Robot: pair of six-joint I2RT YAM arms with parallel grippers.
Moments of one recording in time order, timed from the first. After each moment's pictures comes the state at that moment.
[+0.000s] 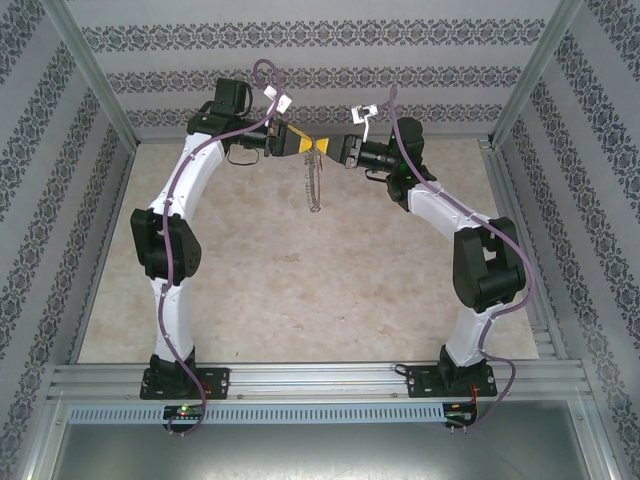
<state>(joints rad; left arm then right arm) -0.19 2.15 2.21 -0.78 1.26 0.15 0.30 1.84 1.38 0.54 -0.98 0.81</state>
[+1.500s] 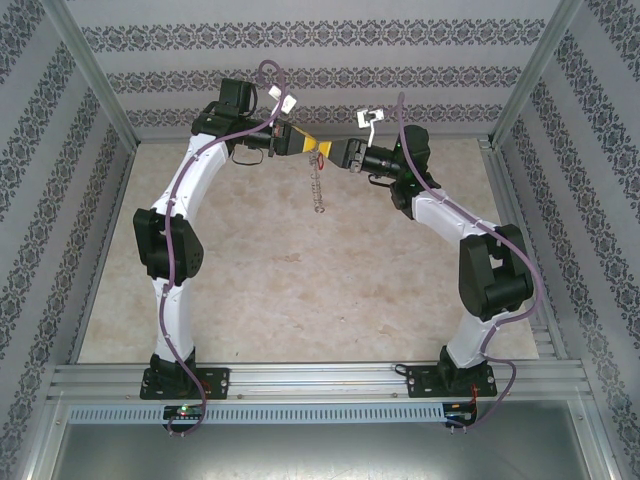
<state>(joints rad) -0.21 2.15 2.21 -0.75 1.26 0.12 0.30 1.78 1.28 0.62 -0.96 0.84</state>
